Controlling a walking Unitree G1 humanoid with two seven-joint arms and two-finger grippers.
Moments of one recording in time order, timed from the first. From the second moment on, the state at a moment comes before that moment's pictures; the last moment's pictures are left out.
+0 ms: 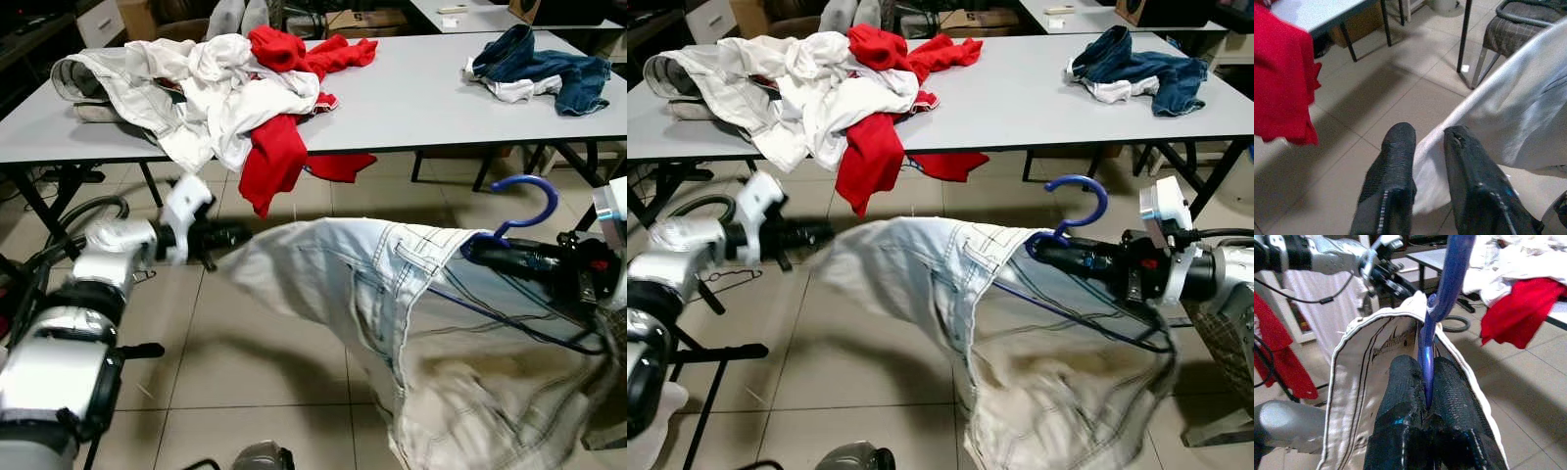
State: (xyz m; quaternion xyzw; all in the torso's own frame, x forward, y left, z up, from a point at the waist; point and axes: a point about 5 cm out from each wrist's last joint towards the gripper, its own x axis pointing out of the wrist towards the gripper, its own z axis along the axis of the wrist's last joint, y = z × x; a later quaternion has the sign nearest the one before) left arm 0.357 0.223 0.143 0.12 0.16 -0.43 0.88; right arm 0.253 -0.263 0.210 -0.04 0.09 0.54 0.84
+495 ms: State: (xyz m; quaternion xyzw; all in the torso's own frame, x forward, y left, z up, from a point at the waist) left arm 0.367 0.128 0.202 0.06 0.05 -0.64 0.77; right arm 0.262 -0.256 0.208 -0.07 0.10 0.55 0.82
